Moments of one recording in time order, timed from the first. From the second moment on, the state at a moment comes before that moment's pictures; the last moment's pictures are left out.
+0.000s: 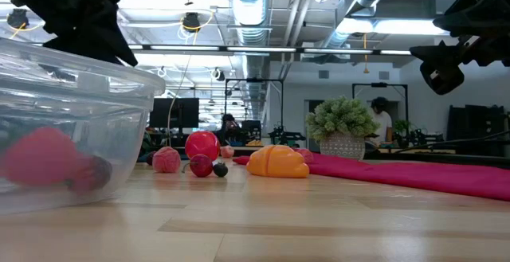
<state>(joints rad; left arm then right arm) -0.48 0.99 0.61 -0.58 -0.77 -1.35 0.10 0.04 0.03 -0.03 -0.08 0.38</state>
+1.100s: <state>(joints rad) -0.04 0.94 0.61 -0.74 -0.47 -1.79 0.10 0.04 0.03 -0.03 -0.08 0.38</state>
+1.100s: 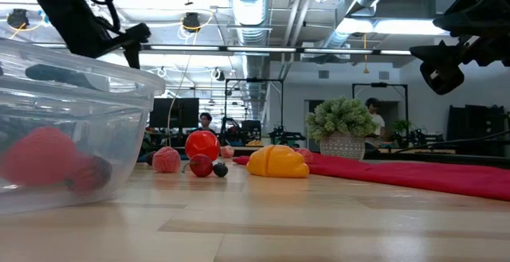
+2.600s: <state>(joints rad) 0.40 1.16 0.61 -0.59 -0.12 -1.41 0.10 0.04 0.03 -0.03 -0.08 0.38</state>
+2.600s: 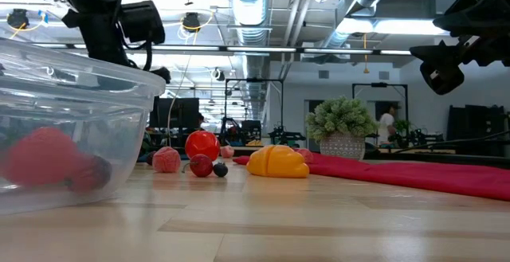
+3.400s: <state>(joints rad) 0.42 1.28 0.61 -0.57 -0.09 -1.44 0.10 0.04 0.03 -0.03 -0.08 0.38</state>
